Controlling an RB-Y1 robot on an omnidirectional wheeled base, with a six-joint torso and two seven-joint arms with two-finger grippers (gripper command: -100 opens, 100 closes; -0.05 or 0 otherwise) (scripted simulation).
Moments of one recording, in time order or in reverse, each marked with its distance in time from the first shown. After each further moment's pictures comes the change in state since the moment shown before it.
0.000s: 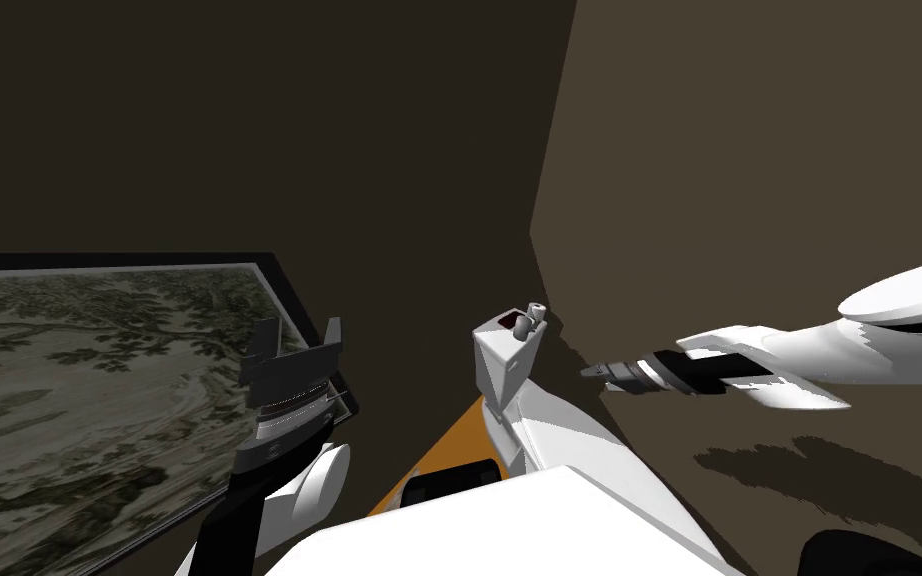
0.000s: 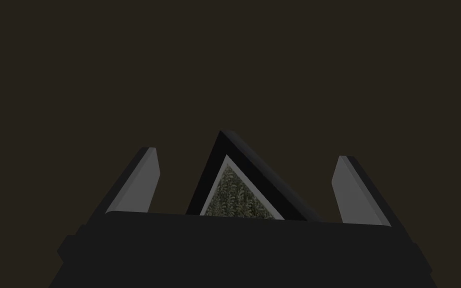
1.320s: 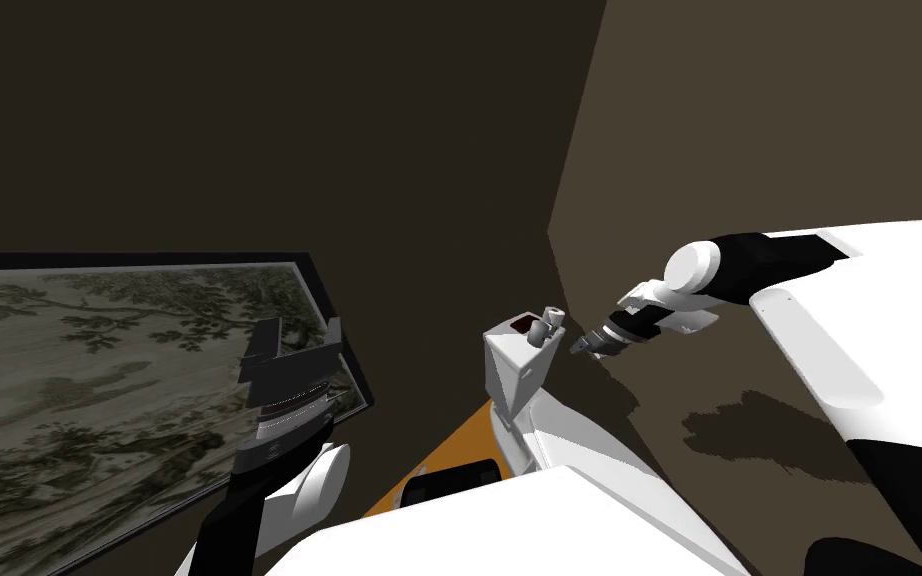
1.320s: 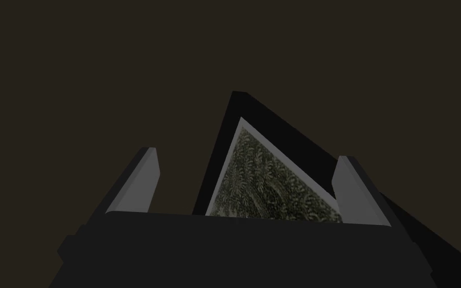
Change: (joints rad) left arm 0.000 0.000 0.000 0.000 0.000 0.000 0.000; right arm 0.100 -0.432 0.046 0.155 -0.090 -0.075 -0.089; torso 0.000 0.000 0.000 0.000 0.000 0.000
